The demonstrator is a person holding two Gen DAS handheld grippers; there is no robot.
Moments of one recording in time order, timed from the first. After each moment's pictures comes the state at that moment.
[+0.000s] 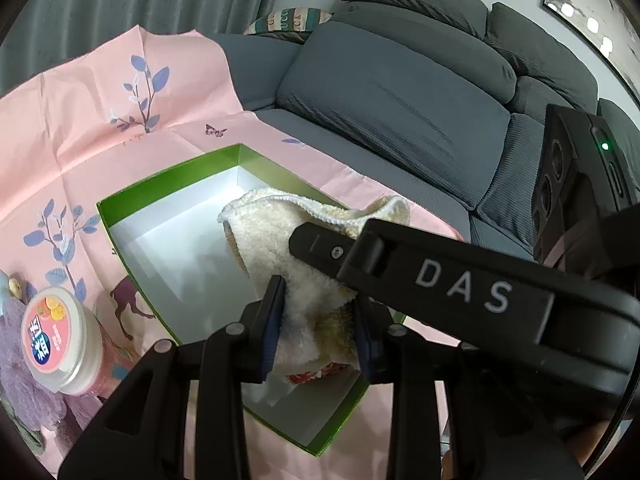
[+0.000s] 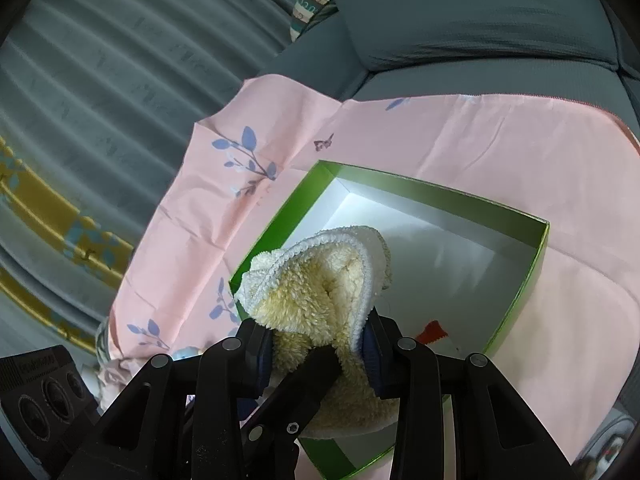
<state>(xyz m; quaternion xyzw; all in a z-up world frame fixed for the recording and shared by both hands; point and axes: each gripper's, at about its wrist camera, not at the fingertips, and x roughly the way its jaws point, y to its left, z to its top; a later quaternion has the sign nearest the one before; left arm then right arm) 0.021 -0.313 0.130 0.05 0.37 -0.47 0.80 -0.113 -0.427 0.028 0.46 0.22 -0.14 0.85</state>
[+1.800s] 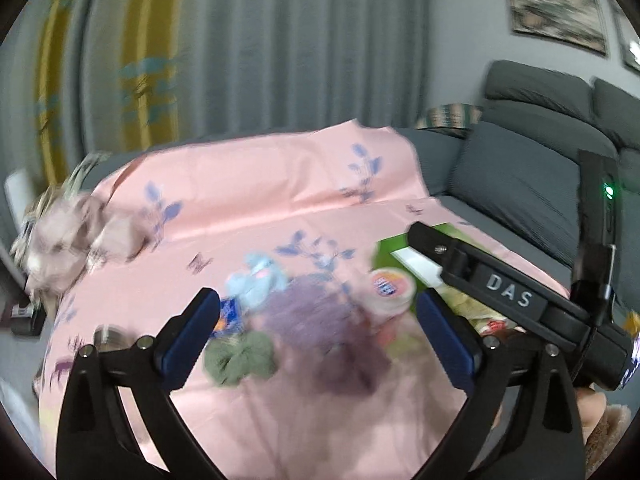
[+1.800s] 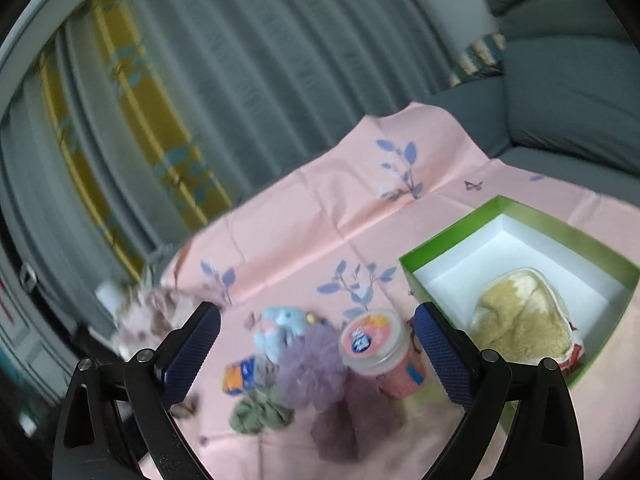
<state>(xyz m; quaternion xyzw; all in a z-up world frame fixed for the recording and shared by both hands) -0.035 -0.070 0.202 0.02 0.25 -0.19 0.95 -0.103 -0.267 0.100 0.26 0.14 -0.02 0.95</state>
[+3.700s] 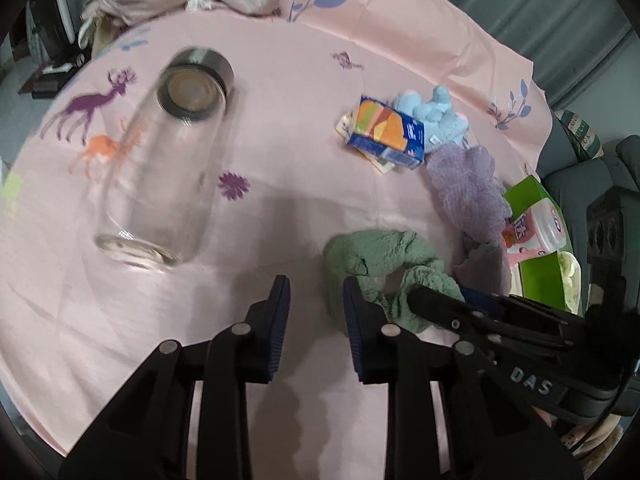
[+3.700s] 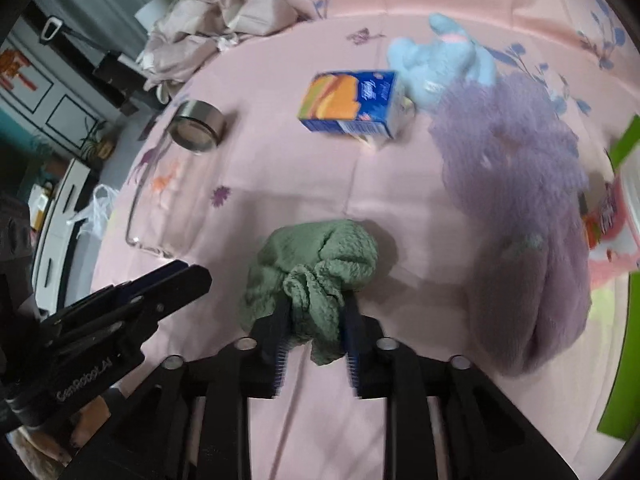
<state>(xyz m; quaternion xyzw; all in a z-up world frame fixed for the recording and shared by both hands) 0.005 0.057 0.066 -0.19 0.52 -0.06 0.83 -0.017 -0.114 0.008 0.06 0.52 0.20 0.83</state>
